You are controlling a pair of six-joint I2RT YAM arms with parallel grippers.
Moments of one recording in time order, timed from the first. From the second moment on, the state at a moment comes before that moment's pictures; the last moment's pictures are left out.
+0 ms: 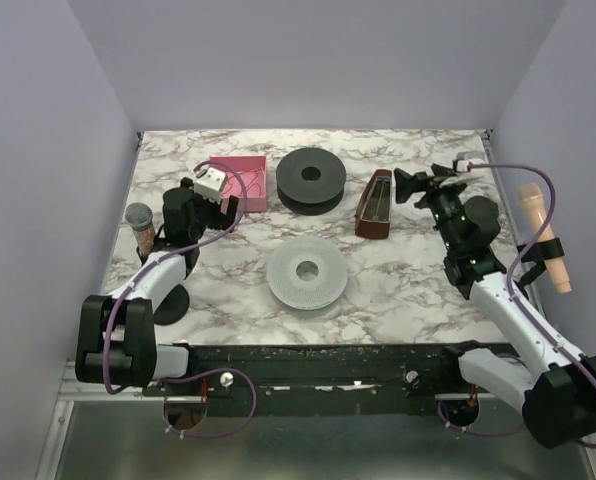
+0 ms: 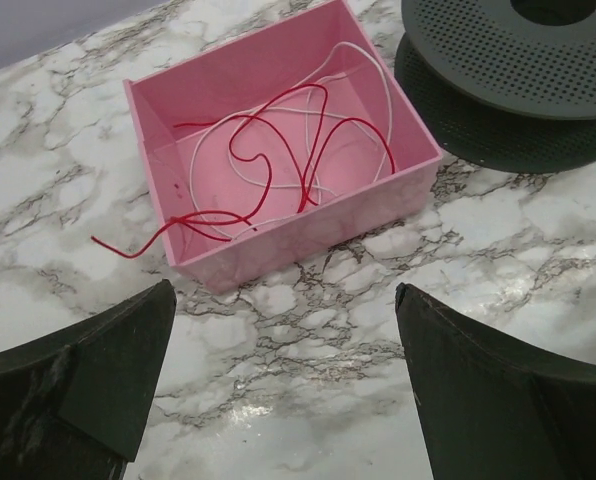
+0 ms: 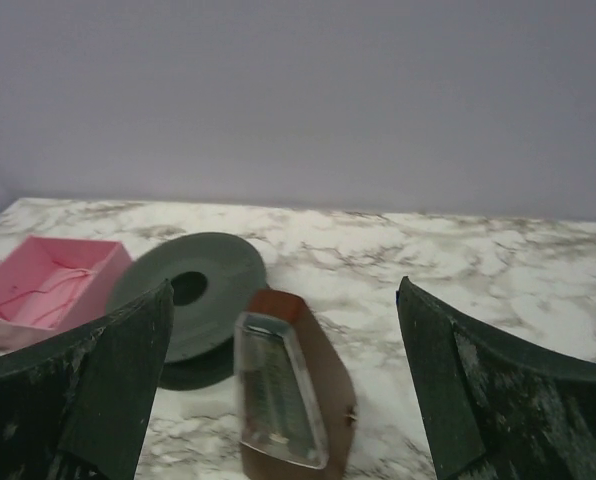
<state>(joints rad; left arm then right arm) -0.08 1.32 0.60 0.43 0.20 0.19 0.20 0.99 0.61 0.54 -0.01 0.11</state>
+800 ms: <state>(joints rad) -0.08 1.31 0.90 -0.11 0.29 0.23 0.42 1.61 1.20 -0.06 0.38 0.13</state>
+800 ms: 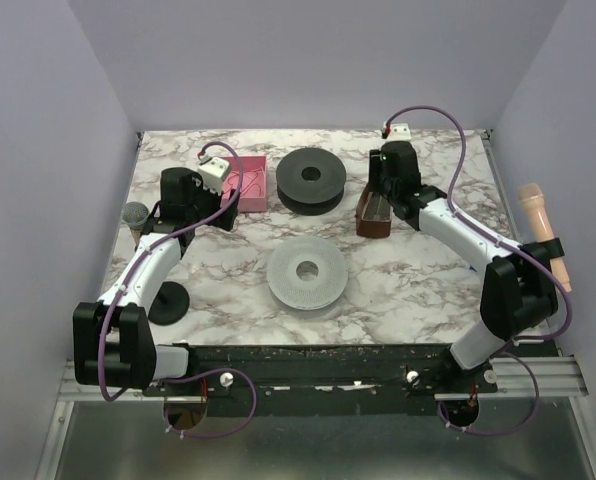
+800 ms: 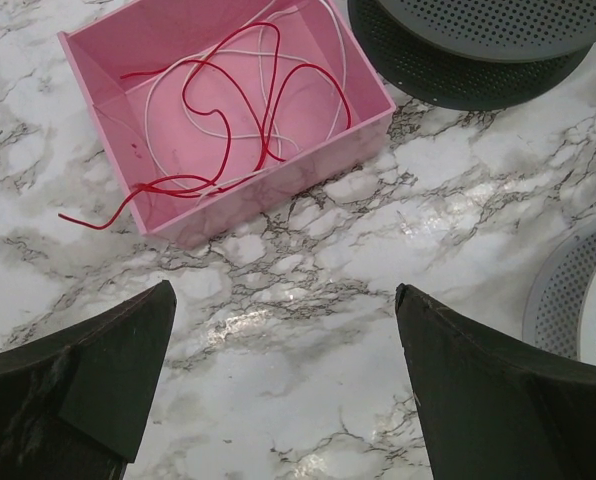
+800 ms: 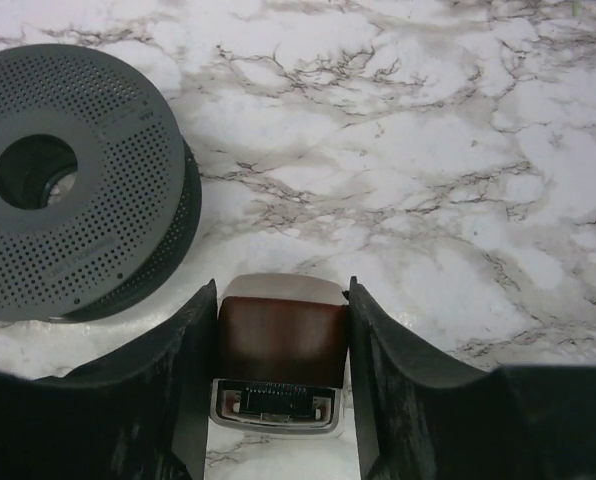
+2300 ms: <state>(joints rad) -0.08 1.55 1.28 -0.33 0.25 0.31 0.05 1.81 1.46 0.09 0.17 -0.11</state>
